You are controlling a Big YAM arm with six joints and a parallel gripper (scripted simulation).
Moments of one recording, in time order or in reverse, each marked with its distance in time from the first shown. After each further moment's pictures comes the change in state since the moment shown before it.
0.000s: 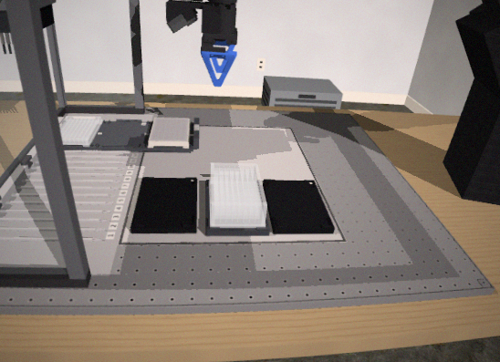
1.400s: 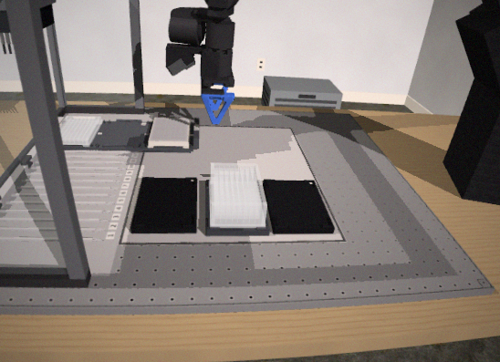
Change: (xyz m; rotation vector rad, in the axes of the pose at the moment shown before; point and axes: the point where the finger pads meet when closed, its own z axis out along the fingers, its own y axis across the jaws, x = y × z) arm -0.004 0.001 0.085 0.004 -0.017 -0.084
